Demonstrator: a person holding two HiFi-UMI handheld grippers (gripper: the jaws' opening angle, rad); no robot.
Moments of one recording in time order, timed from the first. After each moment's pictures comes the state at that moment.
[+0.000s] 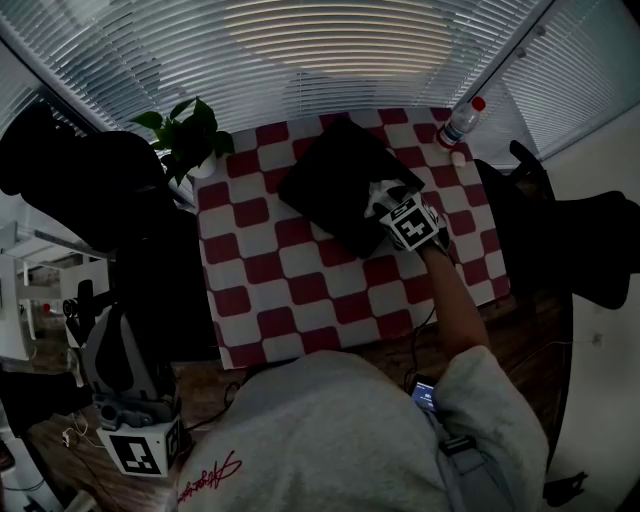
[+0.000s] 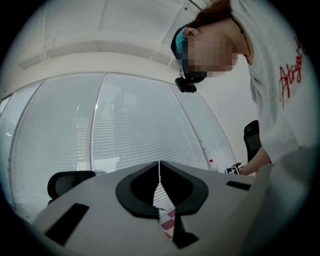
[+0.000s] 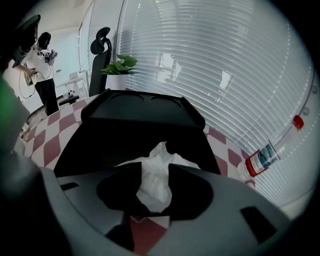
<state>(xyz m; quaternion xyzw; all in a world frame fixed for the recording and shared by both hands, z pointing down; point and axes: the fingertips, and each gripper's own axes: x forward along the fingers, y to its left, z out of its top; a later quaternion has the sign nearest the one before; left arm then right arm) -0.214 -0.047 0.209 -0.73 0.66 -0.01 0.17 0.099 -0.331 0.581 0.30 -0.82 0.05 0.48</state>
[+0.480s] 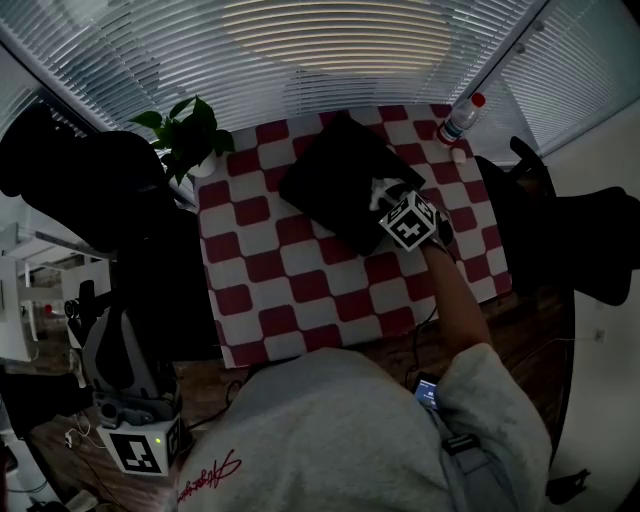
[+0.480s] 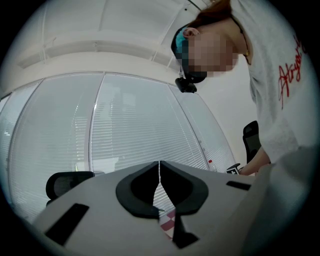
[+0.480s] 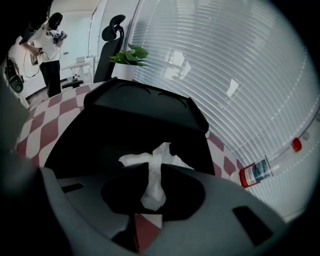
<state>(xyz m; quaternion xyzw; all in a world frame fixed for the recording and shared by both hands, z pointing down) -0.214 -0.046 0.213 -0.74 0.66 -0.02 0.16 0.101 -0.329 0.580 0.27 -0.80 -0.02 0.53</state>
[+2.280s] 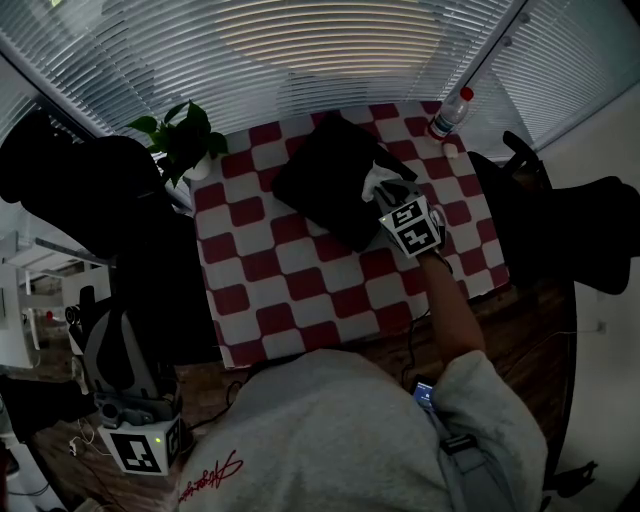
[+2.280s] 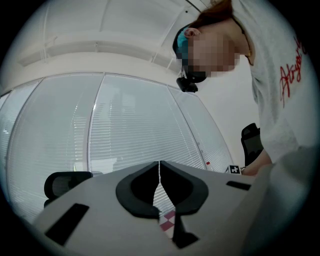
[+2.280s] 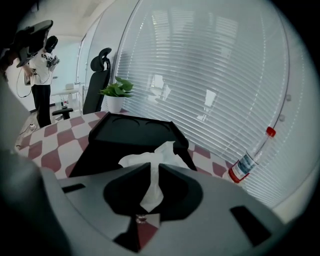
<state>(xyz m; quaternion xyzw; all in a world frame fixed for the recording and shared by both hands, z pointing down) -0.209 -0.037 0.212 -0.74 0.65 -0.01 0.17 0.097 -0.323 0.529 0.36 -0.85 0.00 0.39</state>
